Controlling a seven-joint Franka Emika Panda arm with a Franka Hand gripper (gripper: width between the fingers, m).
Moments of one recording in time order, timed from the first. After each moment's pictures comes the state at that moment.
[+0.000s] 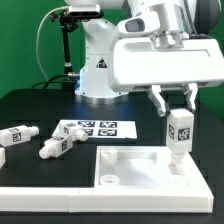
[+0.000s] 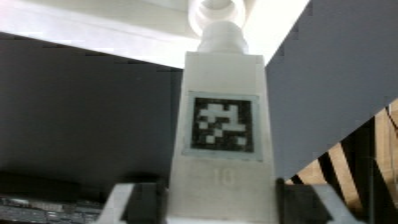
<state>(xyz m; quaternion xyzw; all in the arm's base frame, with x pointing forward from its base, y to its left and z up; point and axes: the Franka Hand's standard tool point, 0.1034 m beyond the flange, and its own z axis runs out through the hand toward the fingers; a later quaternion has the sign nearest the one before) 0.632 0.109 0.132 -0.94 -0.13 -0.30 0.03</state>
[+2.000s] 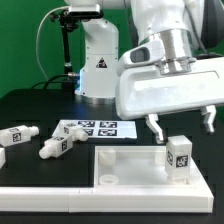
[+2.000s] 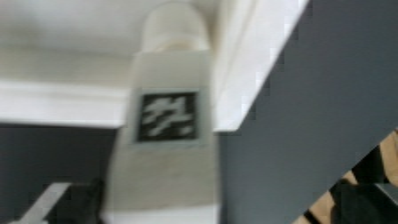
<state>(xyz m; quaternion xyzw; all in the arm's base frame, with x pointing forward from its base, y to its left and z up) 0.629 0.131 0.097 -0.98 -0.07 -0.18 0.09</state>
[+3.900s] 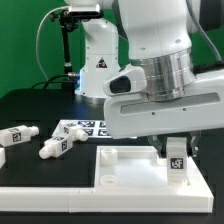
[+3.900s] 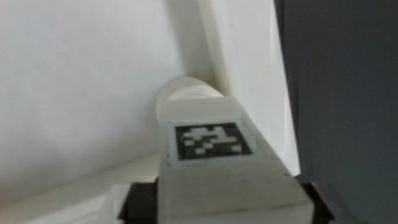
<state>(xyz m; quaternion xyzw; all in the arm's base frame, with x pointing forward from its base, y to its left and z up) 0.648 0.103 0.076 -0.98 0.18 0.01 0.11</state>
